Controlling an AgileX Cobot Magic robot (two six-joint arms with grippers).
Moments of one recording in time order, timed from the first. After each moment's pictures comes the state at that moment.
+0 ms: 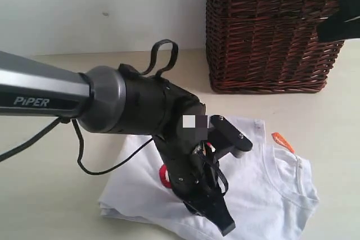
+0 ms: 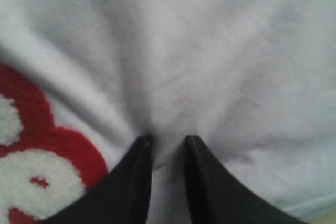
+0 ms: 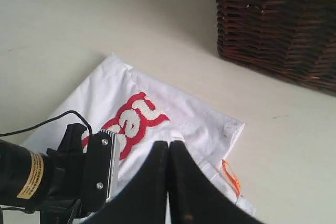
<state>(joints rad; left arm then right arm) -0.95 2.08 -1.32 -0.18 0.71 0.24 0.03 1.16 -1.05 0.61 0.94 -0.57</state>
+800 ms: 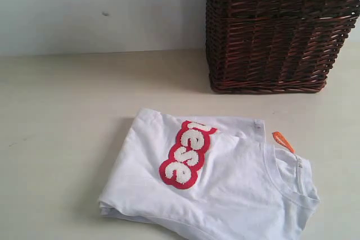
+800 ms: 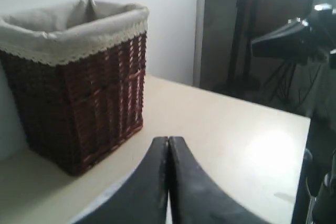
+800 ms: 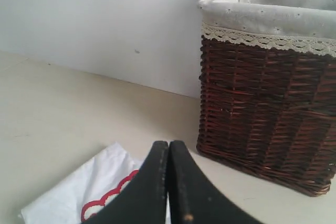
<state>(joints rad) -0.95 0.58 -0.80 -0.16 0.42 0.13 0.03 0.44 -0.74 0.66 0.77 -0.59</state>
